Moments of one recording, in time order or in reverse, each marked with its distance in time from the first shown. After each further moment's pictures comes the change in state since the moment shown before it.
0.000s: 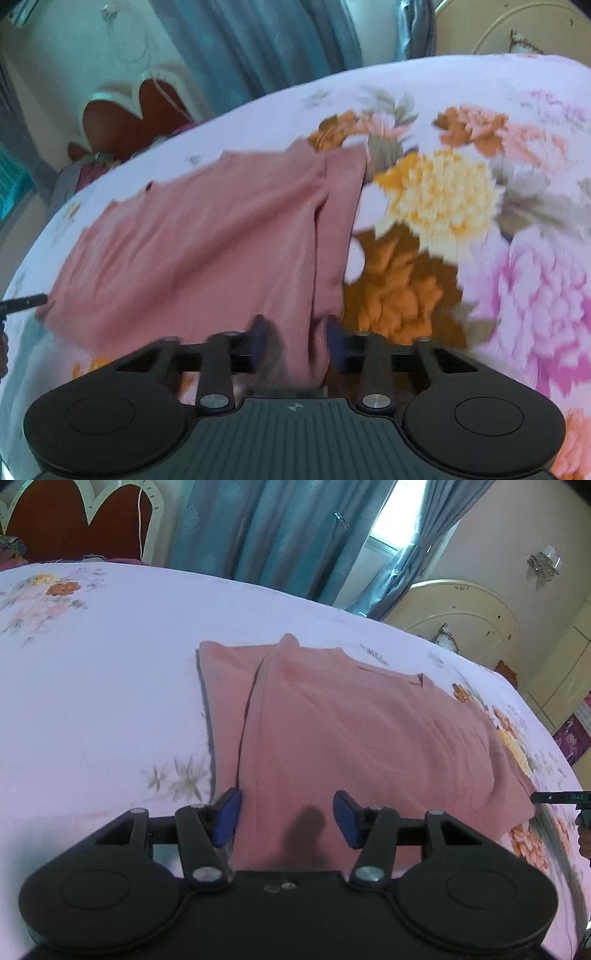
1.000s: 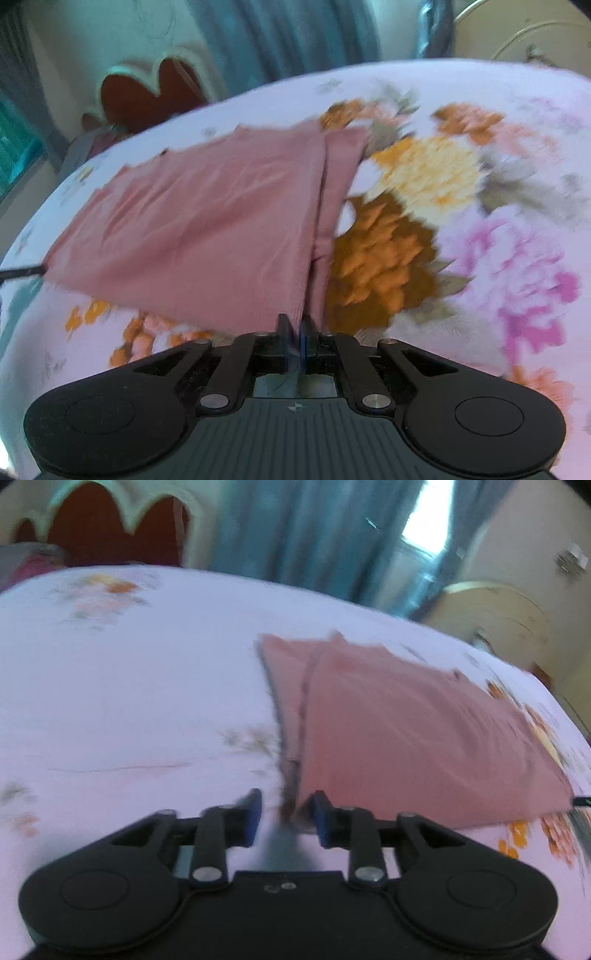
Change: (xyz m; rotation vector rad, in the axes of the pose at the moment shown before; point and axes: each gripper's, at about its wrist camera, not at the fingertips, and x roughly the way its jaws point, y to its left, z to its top) left arm -0.039 0.018 -0.032 -0.021 -0.050 0.148; right arm -0.031 -0.007 -0.022 -0.090 -0.020 -0.090
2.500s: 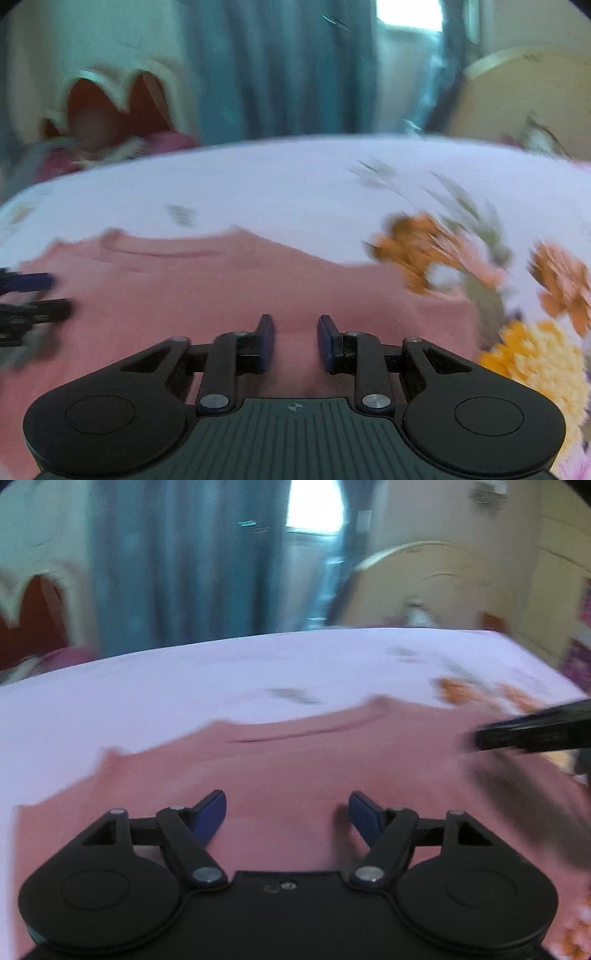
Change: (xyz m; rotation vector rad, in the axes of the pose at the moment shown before) left arm 0.159 -0.188 0.084 0.364 -0.043 -0.162; right arm 0.151 0.125 0.138 -0.136 -0.083 -0.006
